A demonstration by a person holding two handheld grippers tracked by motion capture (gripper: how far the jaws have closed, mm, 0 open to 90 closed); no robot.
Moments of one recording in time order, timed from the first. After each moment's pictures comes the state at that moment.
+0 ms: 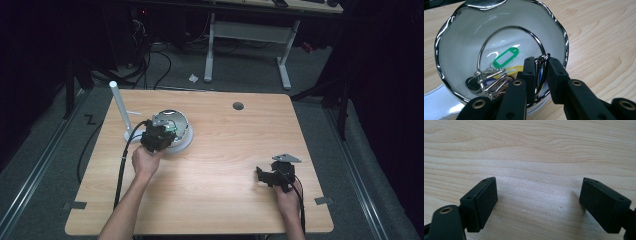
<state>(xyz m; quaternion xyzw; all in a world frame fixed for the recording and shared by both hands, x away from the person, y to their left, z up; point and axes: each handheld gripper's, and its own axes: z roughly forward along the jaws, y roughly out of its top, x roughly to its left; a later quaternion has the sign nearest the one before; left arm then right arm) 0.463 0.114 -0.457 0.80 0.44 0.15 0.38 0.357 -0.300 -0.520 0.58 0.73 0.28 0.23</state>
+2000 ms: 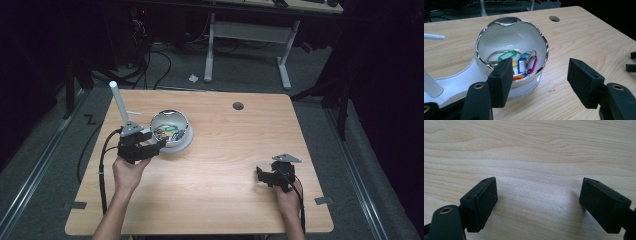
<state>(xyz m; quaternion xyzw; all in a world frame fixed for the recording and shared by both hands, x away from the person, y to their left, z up) 0.403 0.162 -0.416 0.75 0.45 0.15 0.46 0.357 -0.300 -0.520 0.58 0.73 0.28 0.23</state>
